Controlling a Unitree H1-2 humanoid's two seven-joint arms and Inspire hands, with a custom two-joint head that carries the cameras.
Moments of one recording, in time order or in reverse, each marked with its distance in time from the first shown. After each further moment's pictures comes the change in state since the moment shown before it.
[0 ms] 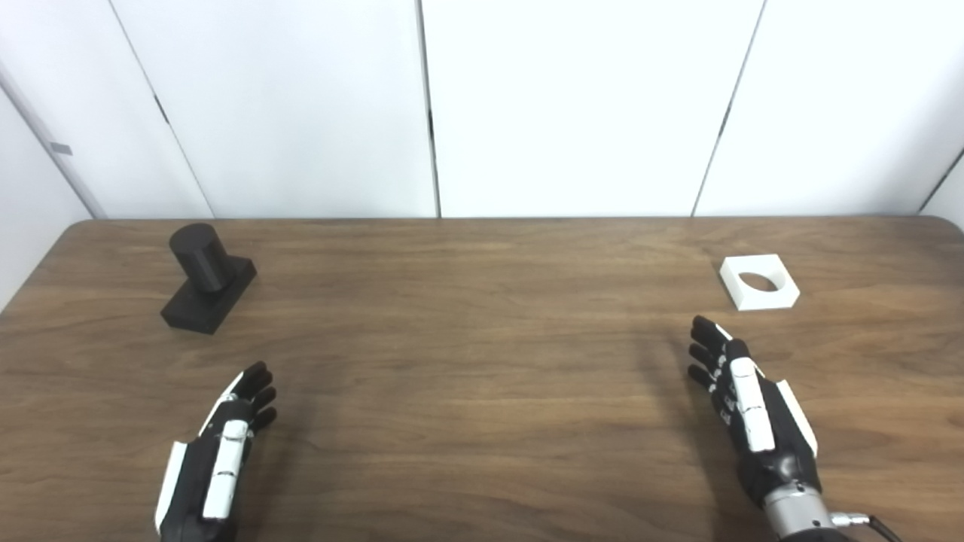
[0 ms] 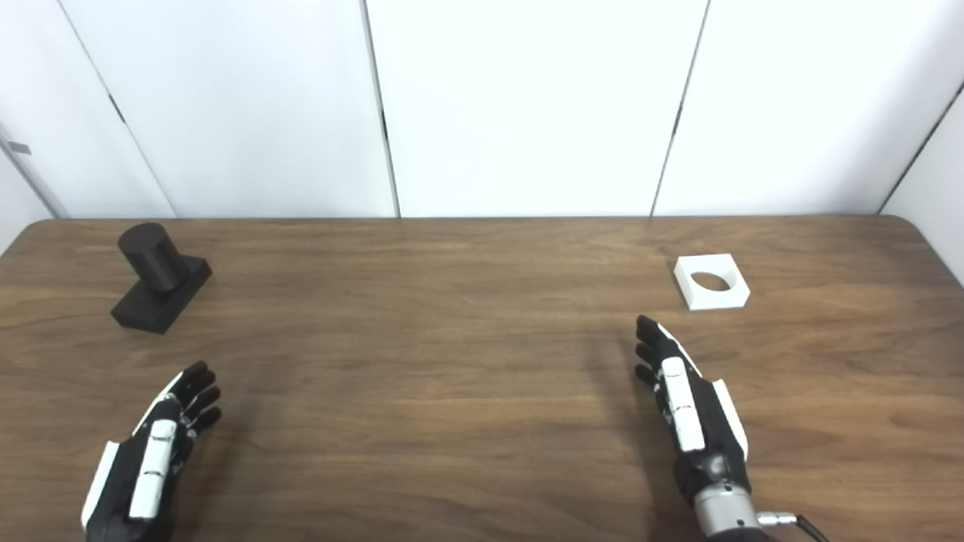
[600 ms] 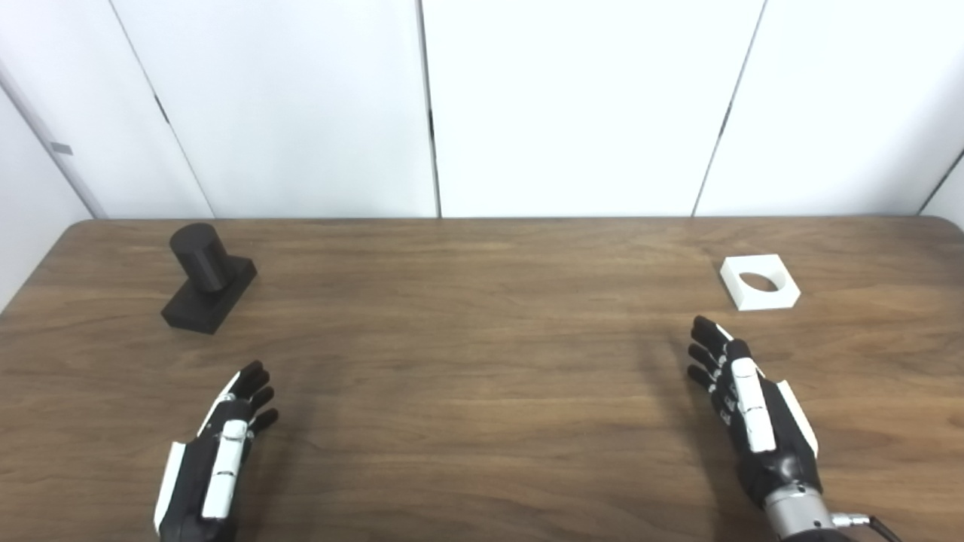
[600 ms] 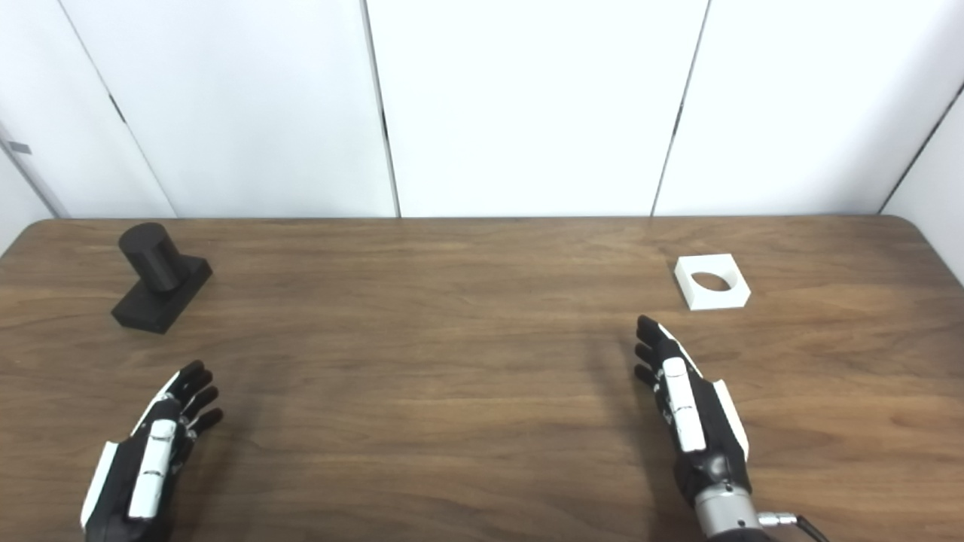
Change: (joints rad) left arm 0.002 -0.001 -0.006 0.000 -0.002 -0.001 0.007; right arm 0.001 -0.001 -0.005 0.002 0.013 -0.004 0.006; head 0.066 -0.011
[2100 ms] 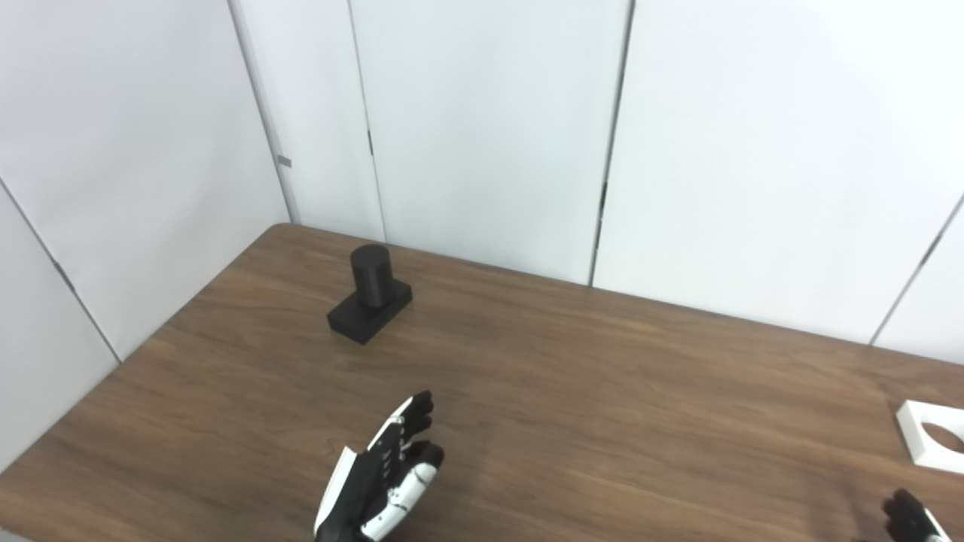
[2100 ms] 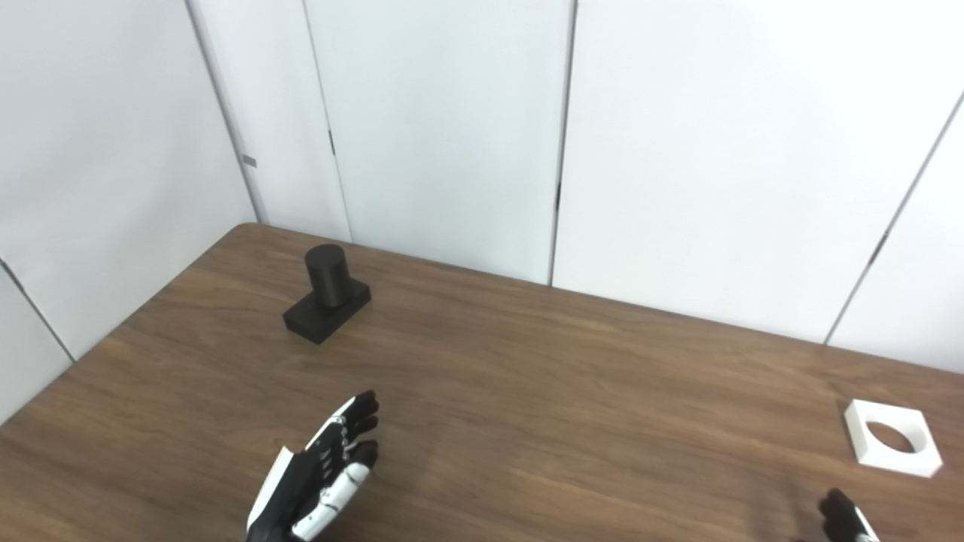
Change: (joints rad) left arm 0.056 -0.025 -0.109 -0.029 0.194 -0.068 0.131; right arm 0.073 -0.030 -0.061 0.029 0.073 -0.116 0.095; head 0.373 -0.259
